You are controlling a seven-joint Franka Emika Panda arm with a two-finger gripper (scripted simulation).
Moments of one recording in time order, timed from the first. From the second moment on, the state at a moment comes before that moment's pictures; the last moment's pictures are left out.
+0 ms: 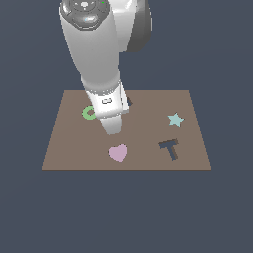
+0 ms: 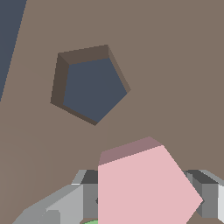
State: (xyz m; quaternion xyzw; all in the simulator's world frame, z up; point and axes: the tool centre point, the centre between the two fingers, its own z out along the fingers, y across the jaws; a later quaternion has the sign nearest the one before) arm -0.037 -0.061 0.032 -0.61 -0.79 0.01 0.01
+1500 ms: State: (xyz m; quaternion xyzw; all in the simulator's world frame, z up) arm -0.087 -0.006 0.040 -0.13 -0.99 0.00 0.00
